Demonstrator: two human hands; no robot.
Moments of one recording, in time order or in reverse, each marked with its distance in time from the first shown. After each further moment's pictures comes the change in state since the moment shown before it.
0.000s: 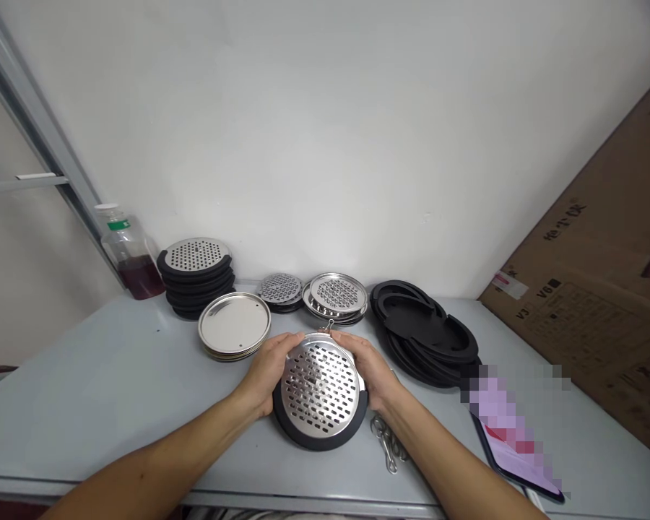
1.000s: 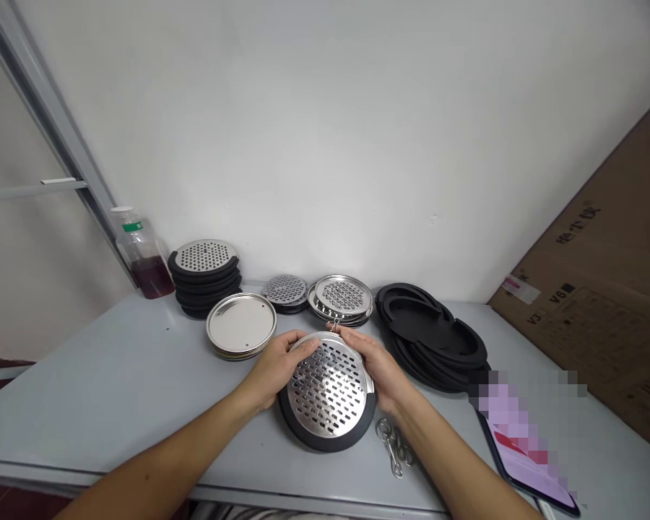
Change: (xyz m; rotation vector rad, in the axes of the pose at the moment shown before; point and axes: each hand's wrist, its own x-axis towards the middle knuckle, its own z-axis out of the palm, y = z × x) left_hand -0.004 0.012 -0.002 0.303 -0.094 0.123; right_hand -0.001 -0.006 -0.004 0.031 -0.014 -0.007
